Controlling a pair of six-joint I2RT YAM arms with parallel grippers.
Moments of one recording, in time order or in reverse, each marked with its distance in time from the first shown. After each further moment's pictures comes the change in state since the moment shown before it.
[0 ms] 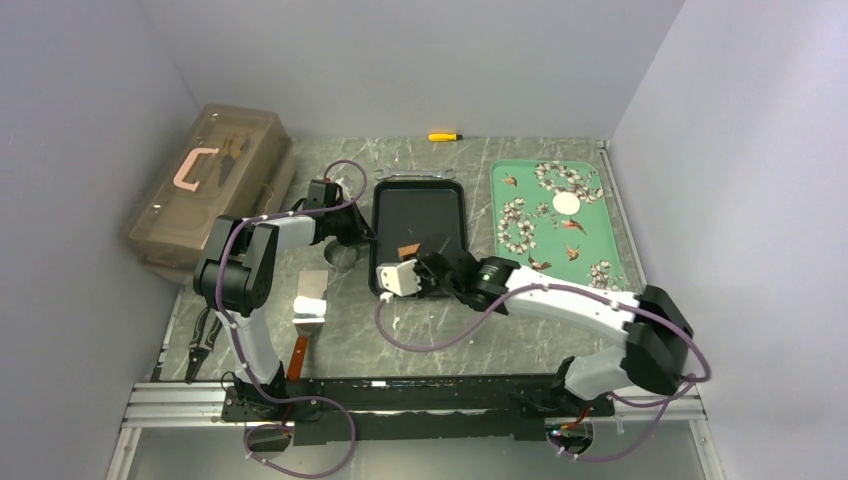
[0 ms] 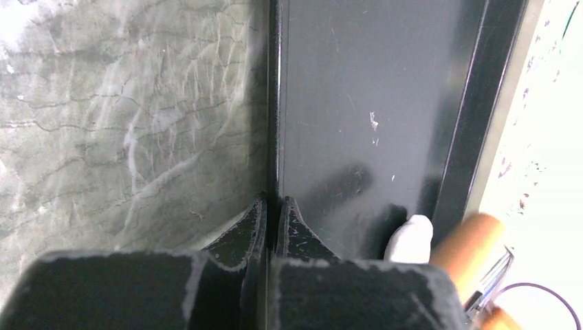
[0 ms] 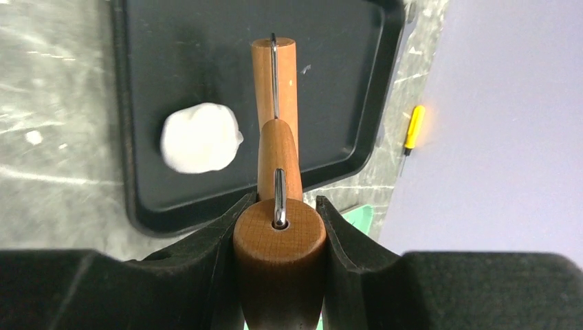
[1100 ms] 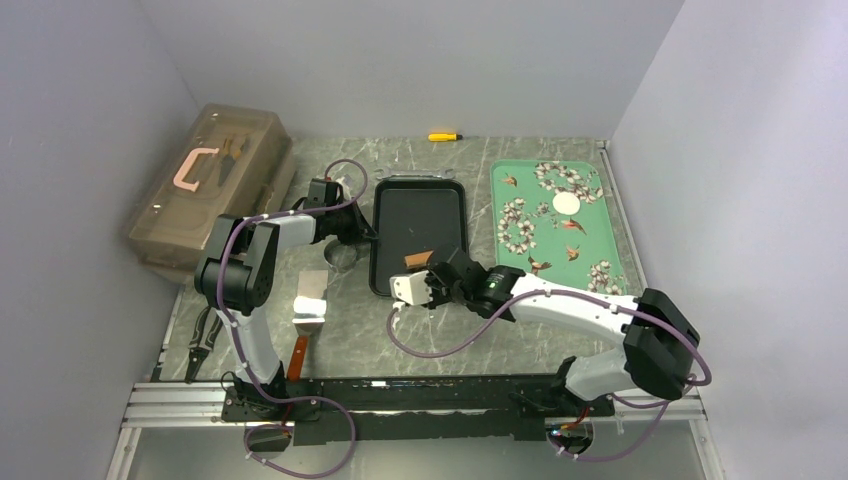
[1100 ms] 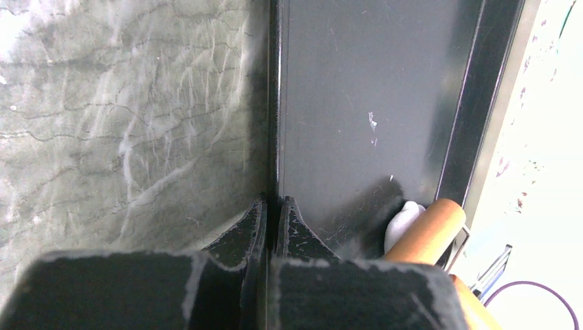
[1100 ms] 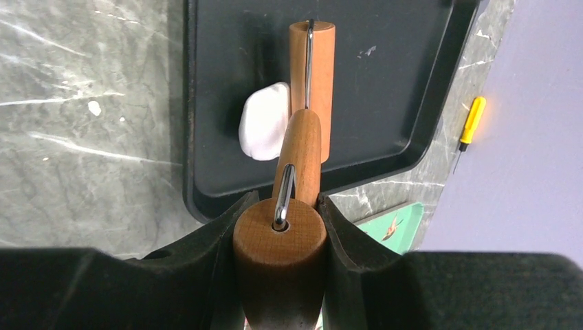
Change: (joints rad) left arm 0.000 0.011 0.013 -0.001 0.009 0.002; right arm -0.004 -0.089 -0.137 -0.035 -0.068 0.051
